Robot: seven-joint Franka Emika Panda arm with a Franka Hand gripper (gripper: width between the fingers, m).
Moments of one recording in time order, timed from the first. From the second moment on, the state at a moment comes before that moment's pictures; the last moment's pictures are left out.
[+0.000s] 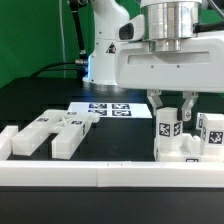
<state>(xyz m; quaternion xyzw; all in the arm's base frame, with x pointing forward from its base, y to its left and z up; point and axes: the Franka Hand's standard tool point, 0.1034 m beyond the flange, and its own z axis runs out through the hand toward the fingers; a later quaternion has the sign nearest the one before) 0.601 0.062 0.080 -0.91 0.41 -0.05 0.06</state>
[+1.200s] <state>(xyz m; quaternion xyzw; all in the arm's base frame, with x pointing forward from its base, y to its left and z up) 0.601 0.068 0.082 -0.90 0.43 -0.04 0.06</state>
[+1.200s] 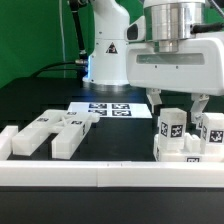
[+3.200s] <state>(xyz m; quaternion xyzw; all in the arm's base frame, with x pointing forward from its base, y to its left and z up) 0.609 0.061 0.081 -1.00 -0.01 -0.06 0.02</state>
